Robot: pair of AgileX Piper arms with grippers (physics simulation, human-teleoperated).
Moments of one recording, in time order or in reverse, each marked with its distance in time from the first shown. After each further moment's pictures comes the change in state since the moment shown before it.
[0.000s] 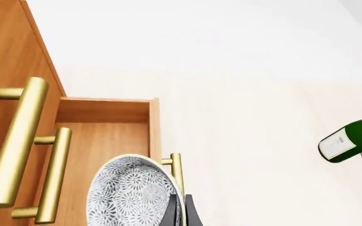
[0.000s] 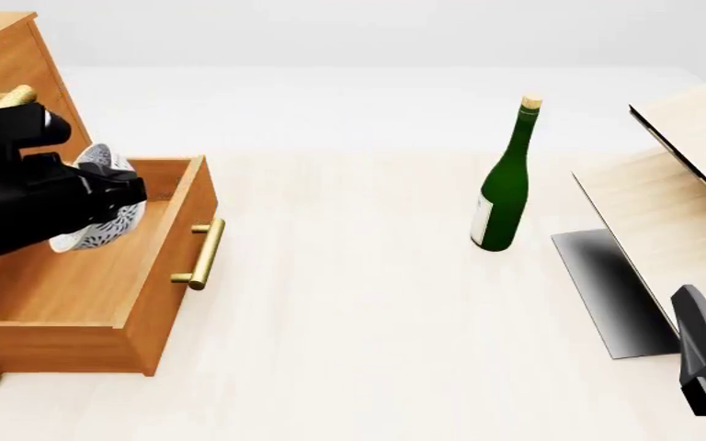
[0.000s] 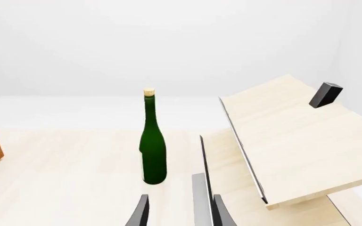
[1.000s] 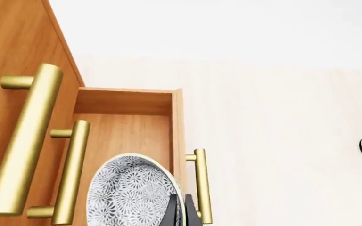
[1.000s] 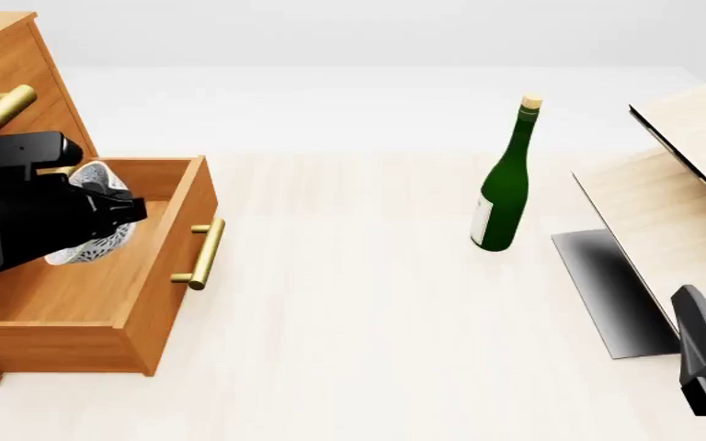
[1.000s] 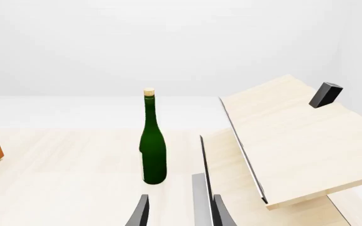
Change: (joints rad) left arm 0.075 0.103 0.043 -0.091 0.069; right arm 0.000 0.000 0.000 0.000 0.000
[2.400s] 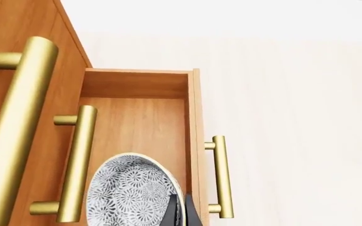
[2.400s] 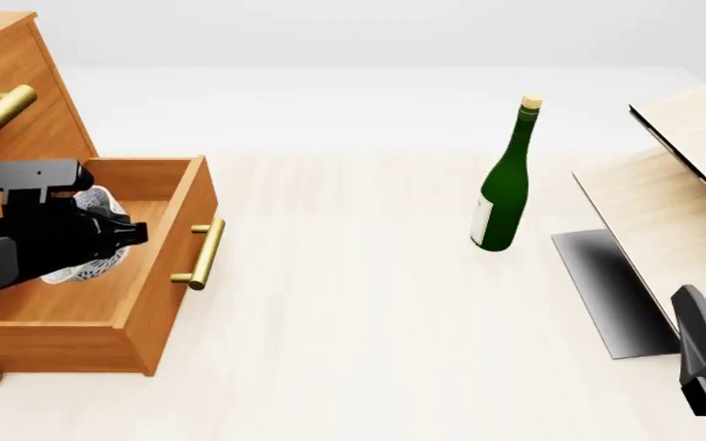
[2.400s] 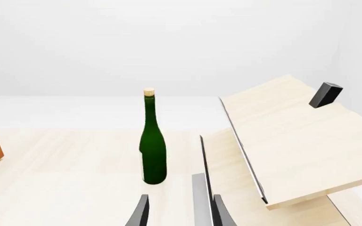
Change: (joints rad) left arm 0.047 0.087 0.036 -0.039 0.060; right arm 0.000 0.000 0.000 0.000 0.000
